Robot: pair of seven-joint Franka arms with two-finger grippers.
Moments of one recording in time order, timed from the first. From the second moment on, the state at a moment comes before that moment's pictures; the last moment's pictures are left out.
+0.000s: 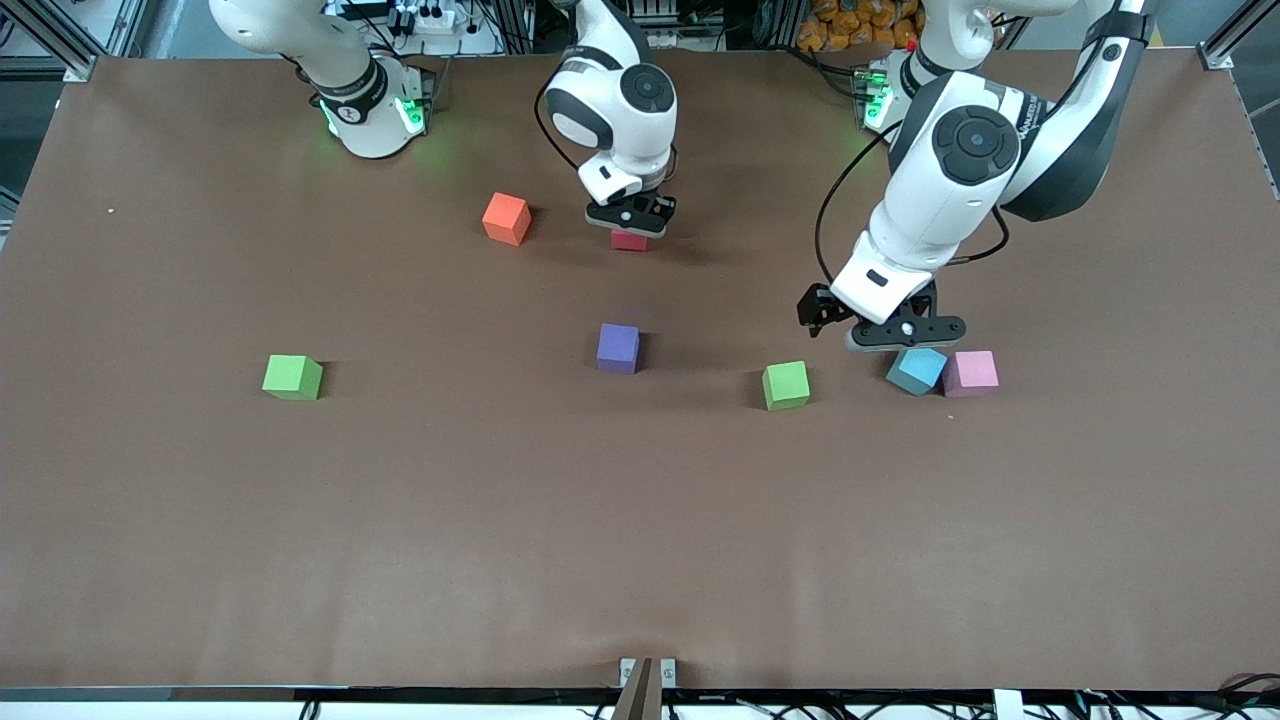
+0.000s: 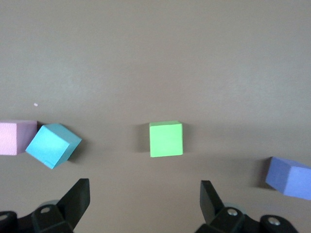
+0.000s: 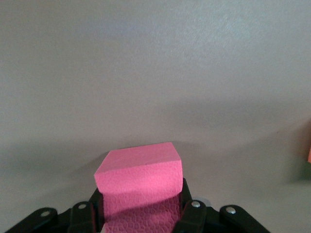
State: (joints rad) left arm -0.28 0.12 -0.19 -1.93 0.02 2.16 -0.54; right arm 1.11 0.43 -0.01 -2.06 0.00 2.40 1.32
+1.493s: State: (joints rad) left arm -0.45 0.32 -0.10 -1.70 -0.09 2.16 -0.59; right arm 1.14 0.42 -0.01 -2.09 0.00 2.42 1.35
